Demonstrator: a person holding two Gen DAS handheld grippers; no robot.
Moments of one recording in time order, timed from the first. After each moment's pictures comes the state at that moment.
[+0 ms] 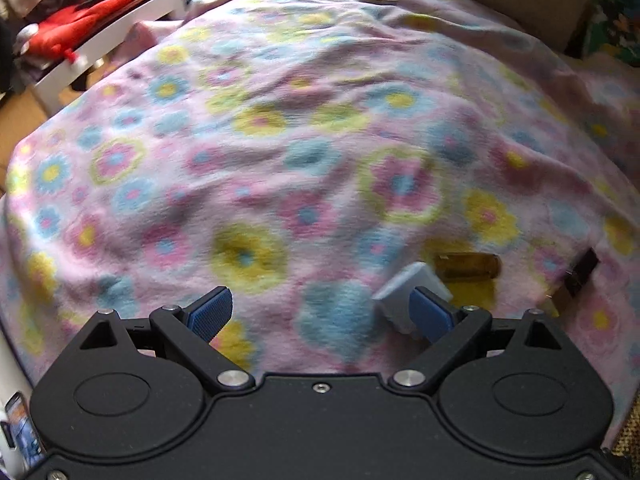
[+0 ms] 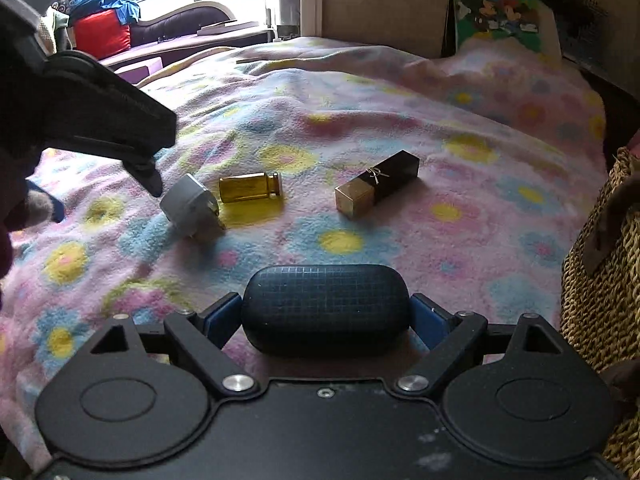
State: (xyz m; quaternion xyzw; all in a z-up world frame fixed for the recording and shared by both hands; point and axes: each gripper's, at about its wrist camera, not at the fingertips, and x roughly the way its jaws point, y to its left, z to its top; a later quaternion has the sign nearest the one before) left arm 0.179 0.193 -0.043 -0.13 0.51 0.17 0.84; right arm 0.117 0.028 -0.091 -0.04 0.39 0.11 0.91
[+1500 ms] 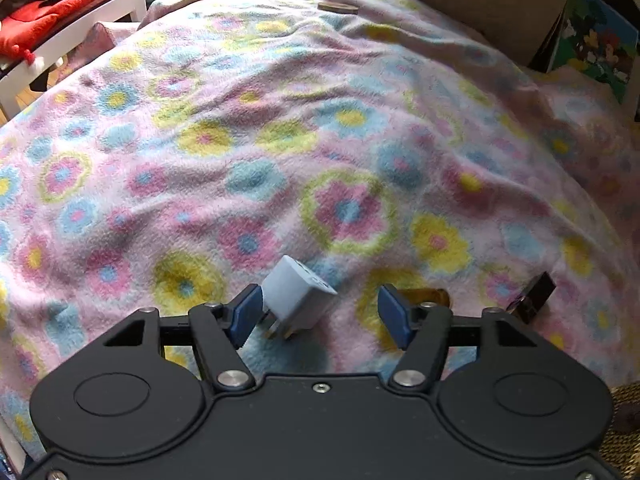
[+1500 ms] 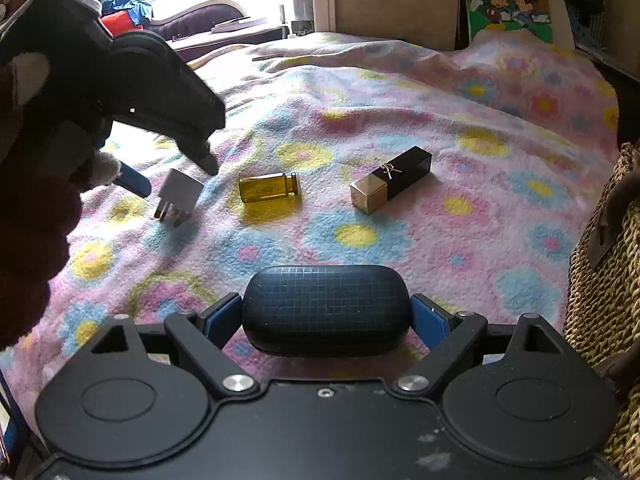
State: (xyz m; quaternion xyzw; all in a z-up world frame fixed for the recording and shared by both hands) left arm 0.198 0.203 -0.039 -0.17 0.49 0.11 0.85; right arm 0.117 0.026 -0.086 -0.03 0.40 0.14 0.90
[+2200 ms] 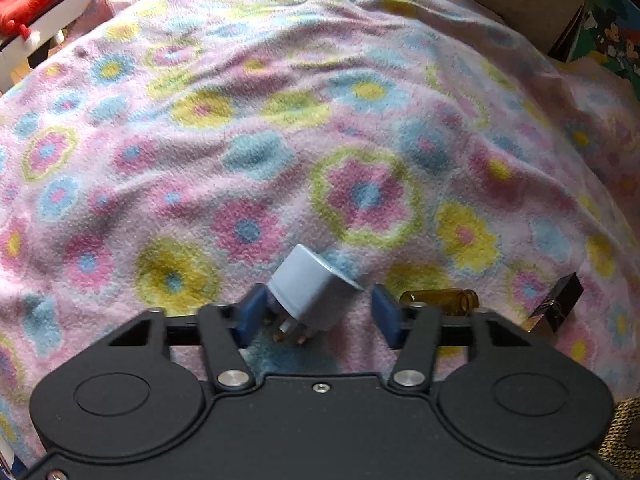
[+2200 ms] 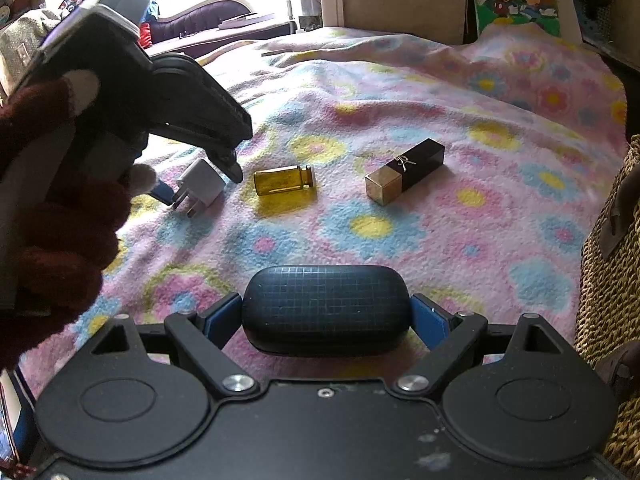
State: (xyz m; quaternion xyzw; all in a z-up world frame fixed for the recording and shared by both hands) left arm 0.215 0.211 -0.071 -0.18 0.52 0.12 0.83; right arm 0.110 0.030 -0.085 -0.02 0.41 0.15 0.90
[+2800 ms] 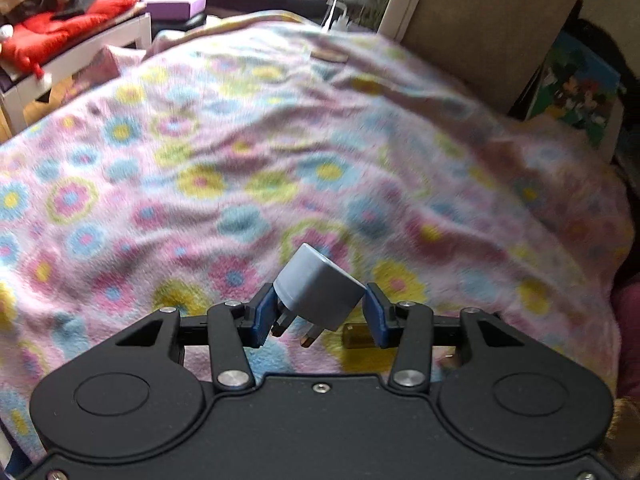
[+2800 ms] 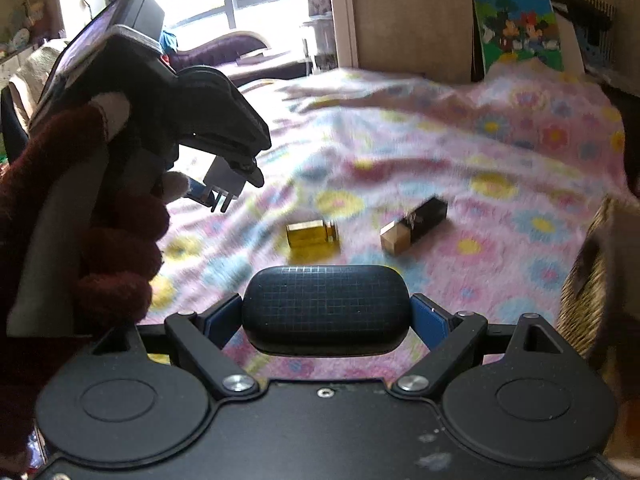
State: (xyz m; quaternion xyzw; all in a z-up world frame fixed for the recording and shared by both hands) left arm 0.182 0.195 0.007 -0.20 0.43 0.11 0.88; right arm 0.082 0.020 -0.021 -0.01 0.36 0.18 0.92
